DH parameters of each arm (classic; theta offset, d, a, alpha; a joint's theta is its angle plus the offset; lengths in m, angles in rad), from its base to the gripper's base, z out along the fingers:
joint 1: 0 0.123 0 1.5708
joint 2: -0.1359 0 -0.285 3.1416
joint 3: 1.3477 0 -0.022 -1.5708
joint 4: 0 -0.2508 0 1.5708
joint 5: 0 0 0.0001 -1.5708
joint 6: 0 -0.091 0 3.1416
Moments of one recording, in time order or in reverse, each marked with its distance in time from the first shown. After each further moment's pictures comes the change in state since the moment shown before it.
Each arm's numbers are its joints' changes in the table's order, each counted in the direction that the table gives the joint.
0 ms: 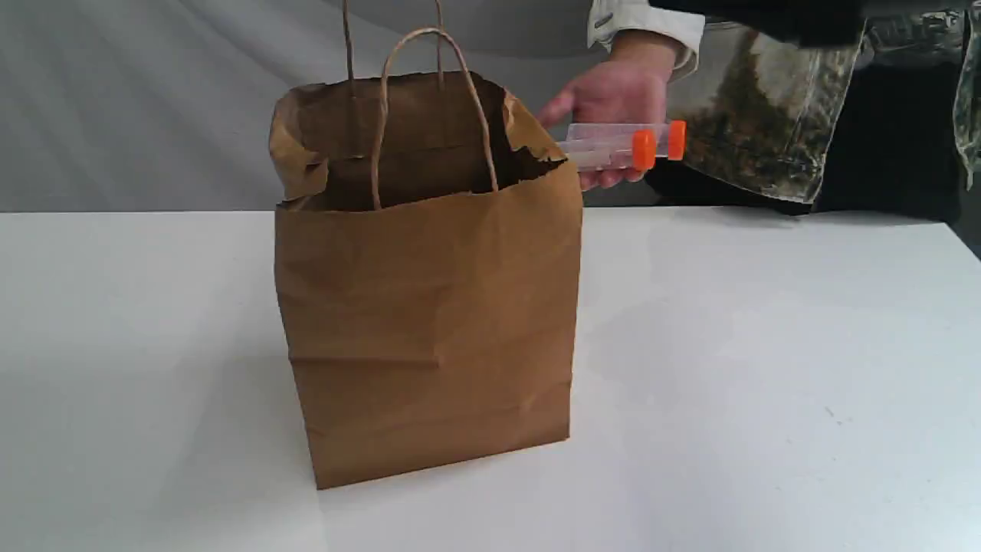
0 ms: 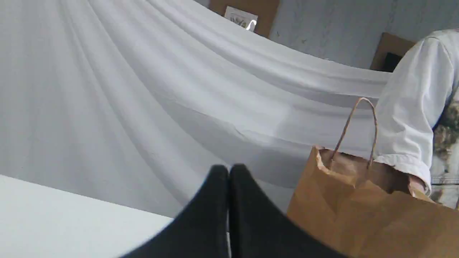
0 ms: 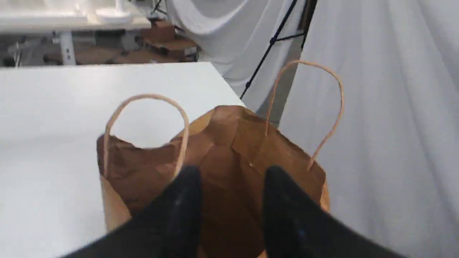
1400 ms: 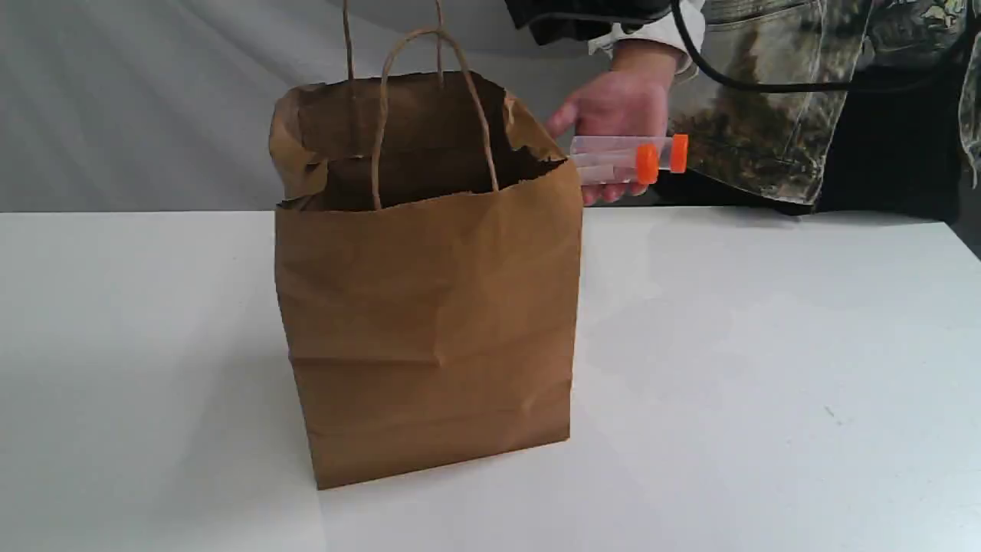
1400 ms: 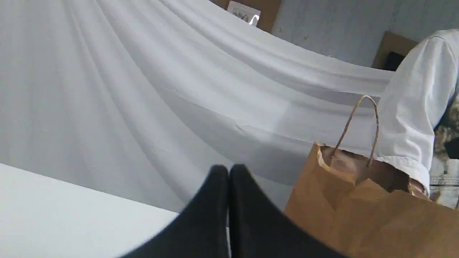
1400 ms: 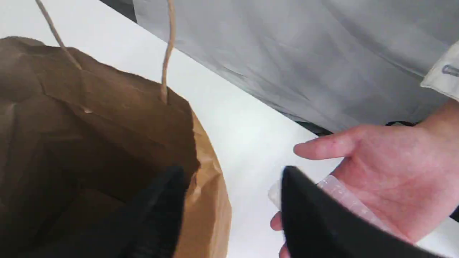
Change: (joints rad) left arm 0.000 0.000 0.000 0.000 0.022 0.026; right arm 0.343 -0.351 -0.579 -1.963 1.911 1.595
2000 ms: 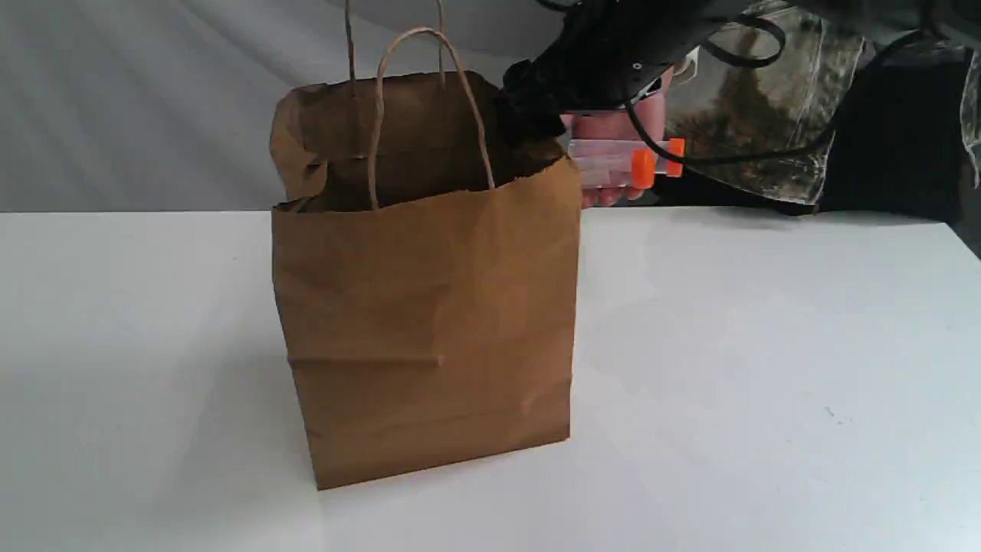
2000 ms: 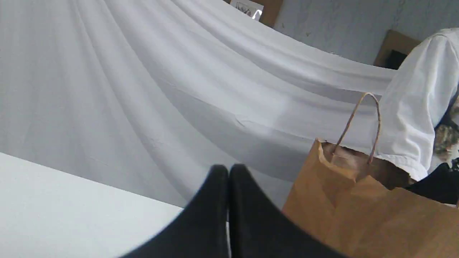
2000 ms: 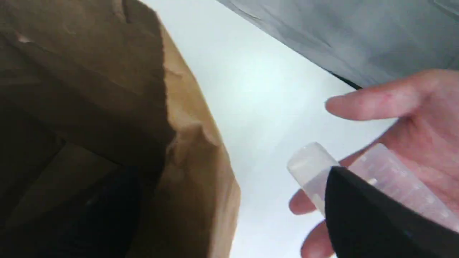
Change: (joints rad) left arm 0.000 0.000 0.000 0.000 0.013 0.020; right arm -0.002 -0.165 -0.029 -0.038 0.013 0.058
